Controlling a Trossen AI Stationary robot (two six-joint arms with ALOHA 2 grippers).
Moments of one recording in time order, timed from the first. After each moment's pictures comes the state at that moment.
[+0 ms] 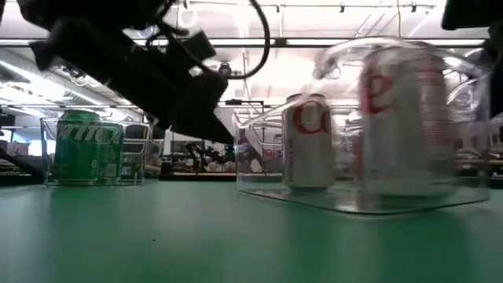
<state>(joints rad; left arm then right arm) -0.39 1.77 0.80 0.25 -0.89 -0.45 0.75 1.39 0.81 -0.61 0.47 1.21</state>
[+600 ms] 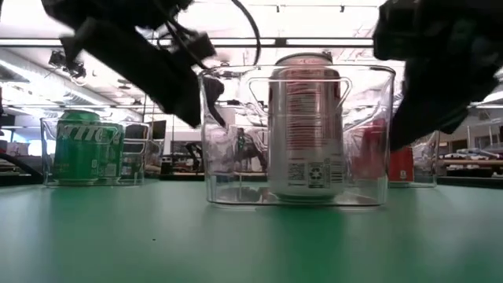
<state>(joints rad) -0.26 1.62 0.76 0.15 -0.93 -0.26 0.58 1.60 0.82 -0.22 0.47 0.99</state>
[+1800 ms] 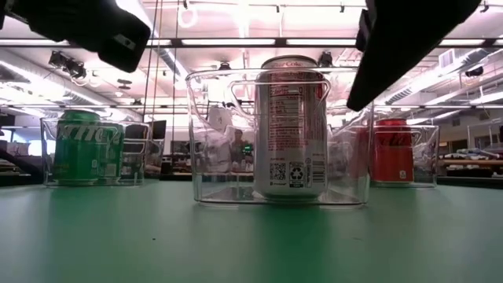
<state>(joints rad) -0.57 1.25 0.51 0.38 -0.26 -0.13 0.60 1.91 1.42 -0.73 0.40 0.81</state>
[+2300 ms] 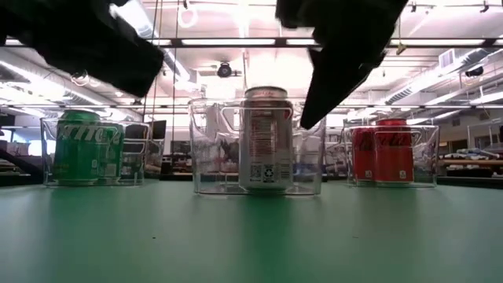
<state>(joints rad) -0.57 1.48 0.56 0.50 -0.33 -0.16 0.43 1.91 1.40 -0.76 0.49 0.67</state>
